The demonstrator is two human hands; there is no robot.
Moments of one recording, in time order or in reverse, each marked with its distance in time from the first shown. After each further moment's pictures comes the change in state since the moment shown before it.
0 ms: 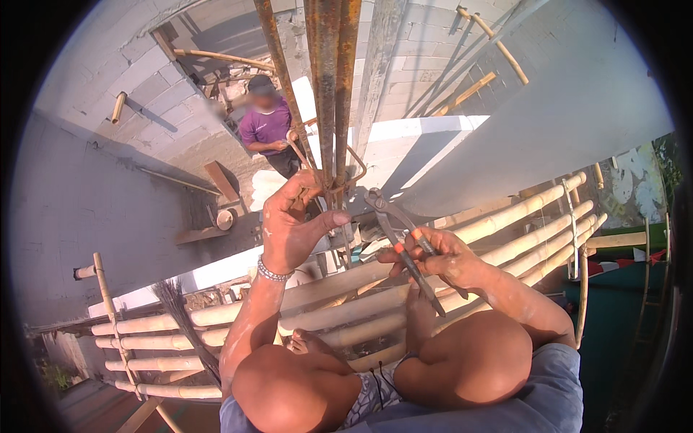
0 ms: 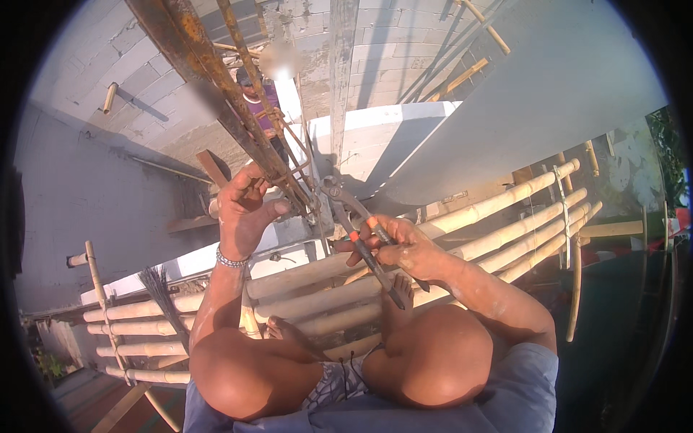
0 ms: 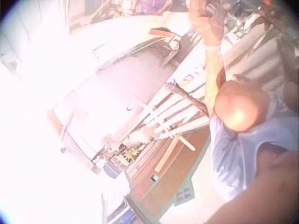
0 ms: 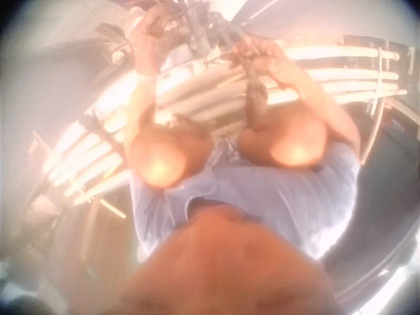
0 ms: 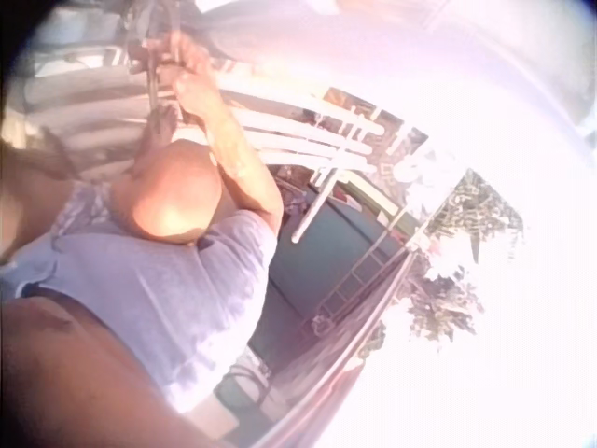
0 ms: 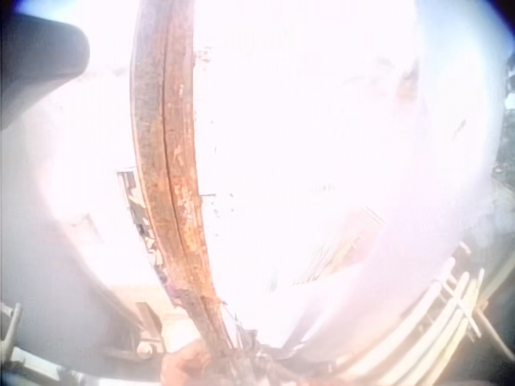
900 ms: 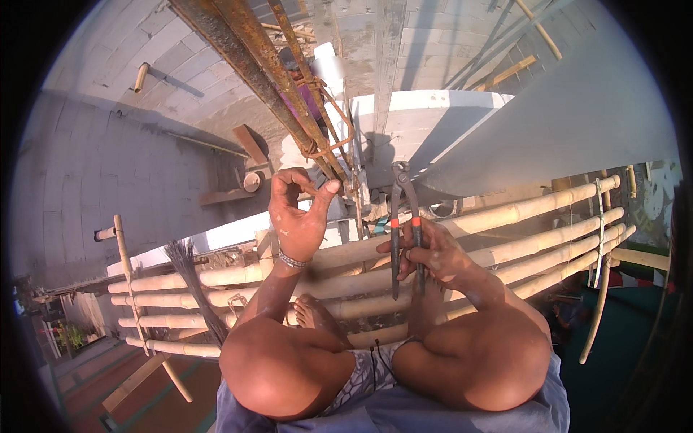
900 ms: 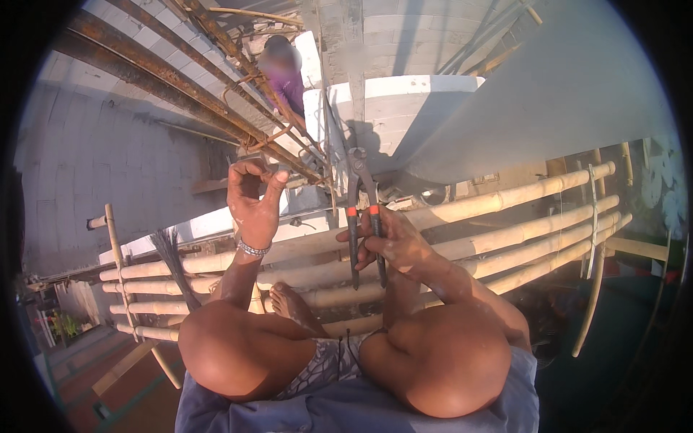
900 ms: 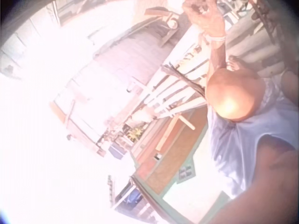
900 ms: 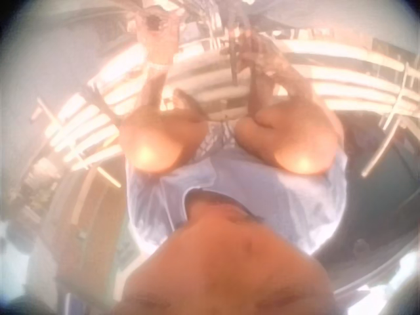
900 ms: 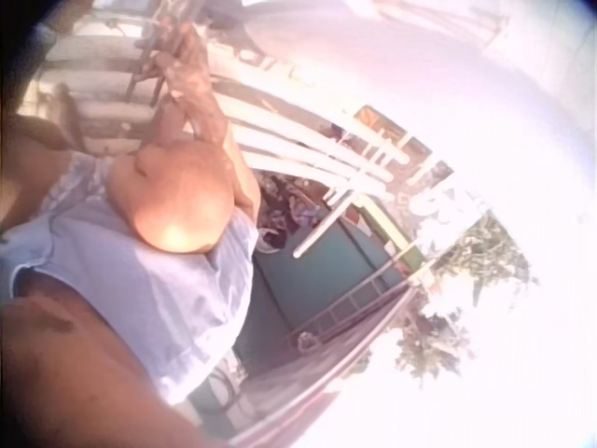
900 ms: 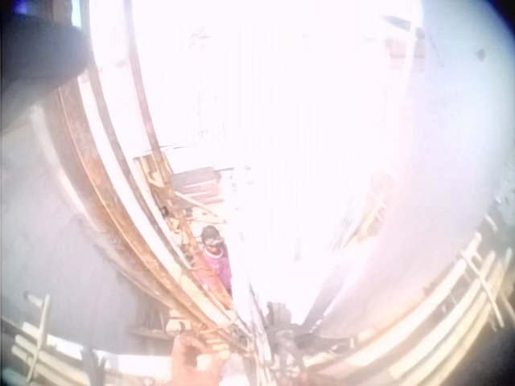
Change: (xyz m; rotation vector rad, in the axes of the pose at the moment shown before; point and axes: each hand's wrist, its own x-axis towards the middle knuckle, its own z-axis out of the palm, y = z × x) left_hand -0.046 -0.046 0.030 0.394 0.478 -0.028; right_hand 0.015 0.067 -0.021 0.199 0.008 0.019
